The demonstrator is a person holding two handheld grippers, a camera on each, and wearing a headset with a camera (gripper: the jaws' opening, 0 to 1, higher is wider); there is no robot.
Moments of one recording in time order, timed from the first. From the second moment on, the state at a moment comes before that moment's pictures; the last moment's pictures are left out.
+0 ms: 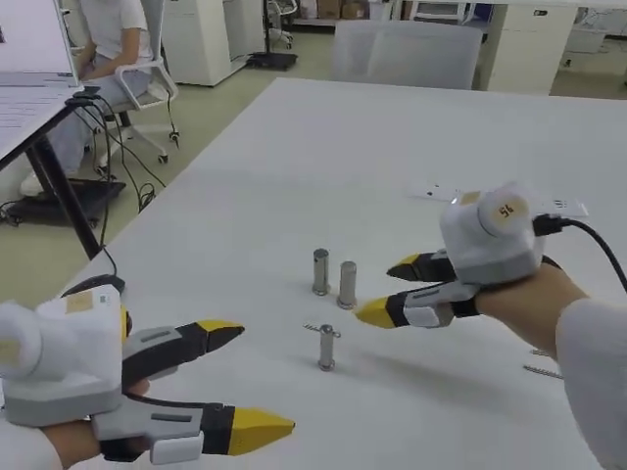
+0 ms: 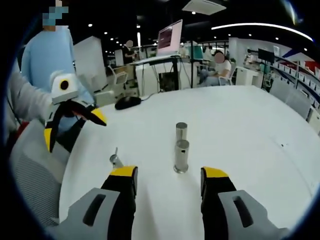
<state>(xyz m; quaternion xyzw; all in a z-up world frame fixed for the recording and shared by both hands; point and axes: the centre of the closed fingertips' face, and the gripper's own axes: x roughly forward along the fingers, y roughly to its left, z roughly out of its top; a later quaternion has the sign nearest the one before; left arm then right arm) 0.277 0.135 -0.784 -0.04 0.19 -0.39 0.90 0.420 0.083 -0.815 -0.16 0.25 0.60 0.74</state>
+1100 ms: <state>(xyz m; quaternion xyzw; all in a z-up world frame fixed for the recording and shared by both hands) 0.276 0.145 -0.787 -0.04 0.19 -0.39 0.90 0.438 0.115 -0.832 -0.19 0.23 0.59 0.75</state>
